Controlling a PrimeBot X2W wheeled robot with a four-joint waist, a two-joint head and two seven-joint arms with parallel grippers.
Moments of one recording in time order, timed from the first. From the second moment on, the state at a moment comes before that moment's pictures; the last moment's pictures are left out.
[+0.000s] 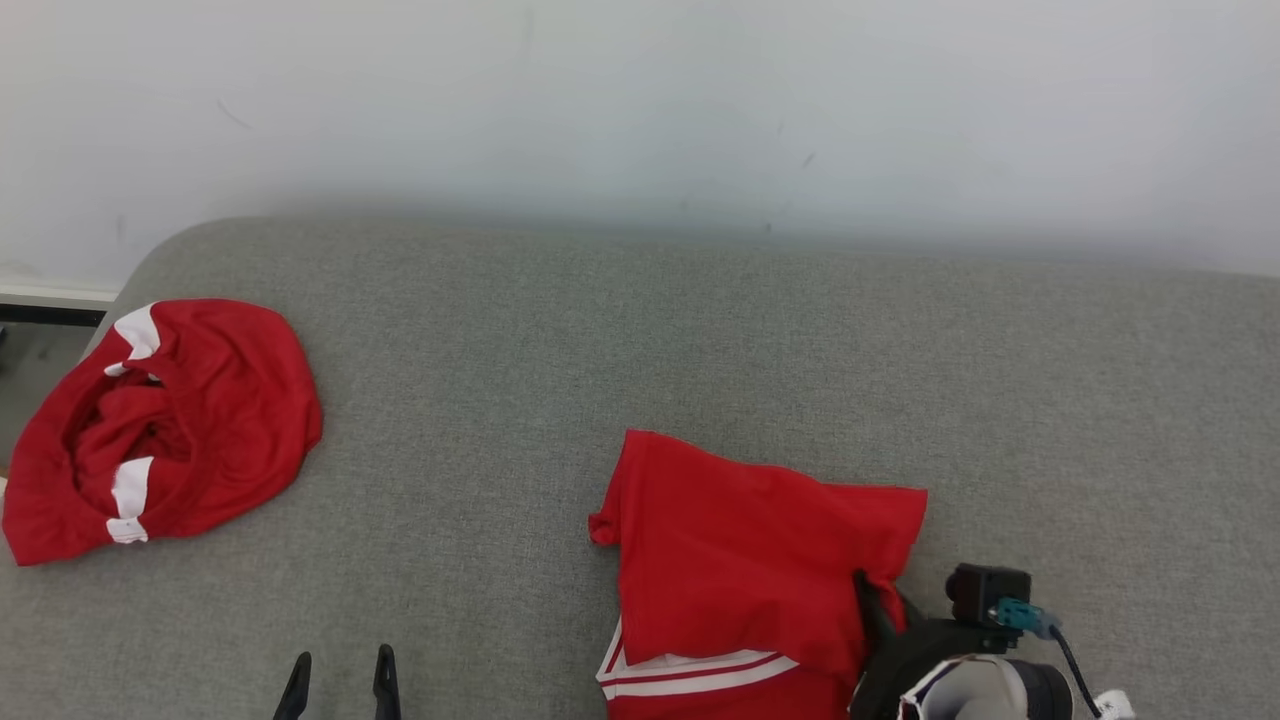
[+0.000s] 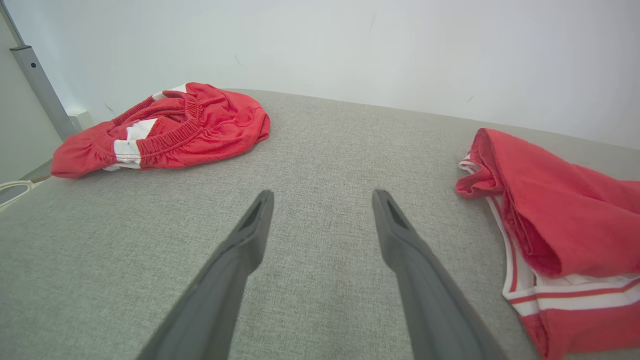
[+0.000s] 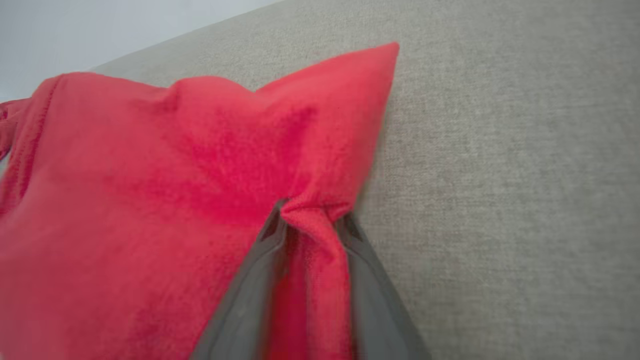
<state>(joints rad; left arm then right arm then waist) 0.12 0.05 -0.03 0.18 -0.17 -0.04 -0.26 -0.46 -0.05 0.30 1.11 0.51 0.13 -0.27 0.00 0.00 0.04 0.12</state>
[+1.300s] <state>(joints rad) -0.05 0.05 0.06 0.08 -0.10 -0.11 -0.26 -1.03 -0.61 0.50 1.19 0.29 0.13 -0.22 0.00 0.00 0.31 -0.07</state>
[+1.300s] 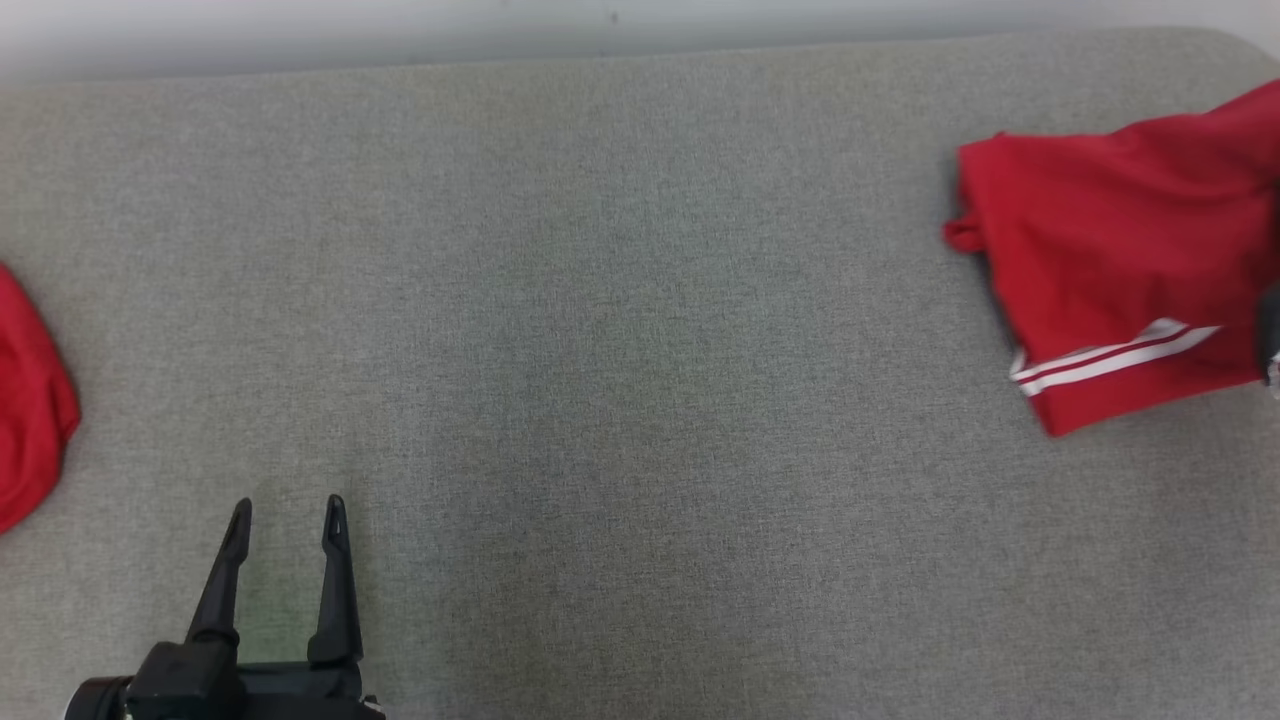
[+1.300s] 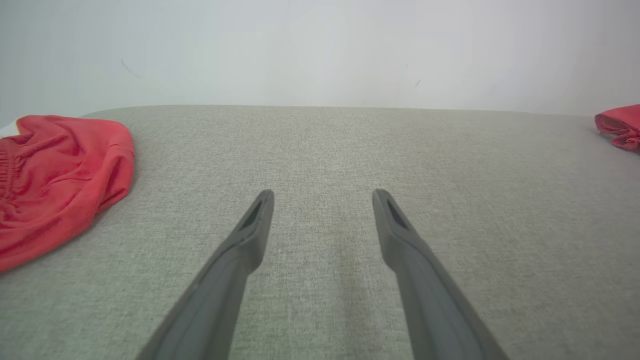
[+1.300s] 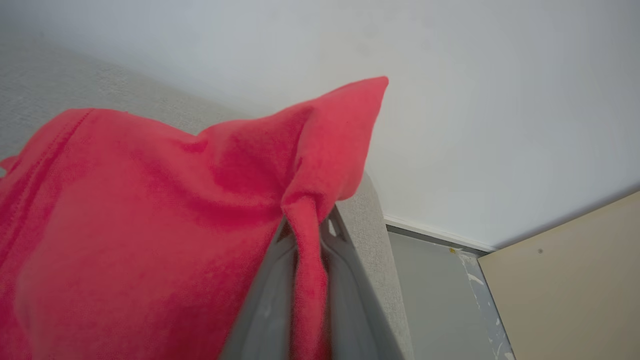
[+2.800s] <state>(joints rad) 0.05 0.05 0.04 0.11 -0.15 -0.07 -0.26 -0.34 -0.33 -0.07 0.52 0.30 0.13 -0.26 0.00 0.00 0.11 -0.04</state>
